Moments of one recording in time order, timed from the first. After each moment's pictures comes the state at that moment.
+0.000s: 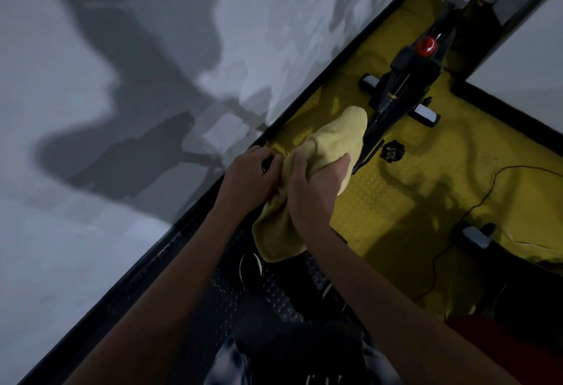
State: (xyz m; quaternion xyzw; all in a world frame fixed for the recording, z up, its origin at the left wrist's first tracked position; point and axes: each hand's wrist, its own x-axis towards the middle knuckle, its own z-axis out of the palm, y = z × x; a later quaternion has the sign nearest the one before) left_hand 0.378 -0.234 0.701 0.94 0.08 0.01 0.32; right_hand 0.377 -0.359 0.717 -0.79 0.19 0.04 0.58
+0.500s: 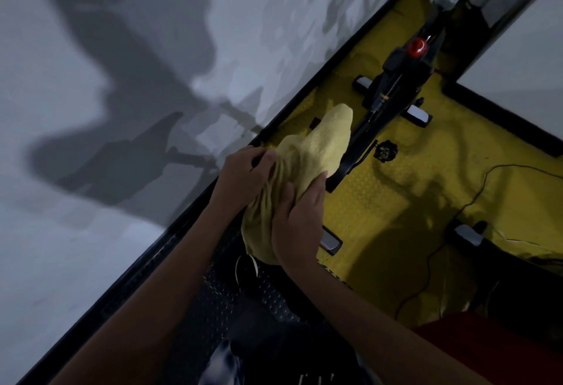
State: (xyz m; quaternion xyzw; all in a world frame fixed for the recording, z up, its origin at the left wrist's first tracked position) left_hand 0.377 -0.236 0.700 0.91 0.11 0.02 0.41; right_hand 0.321 -0.360 0.711 -0.85 0.10 0.02 0.51
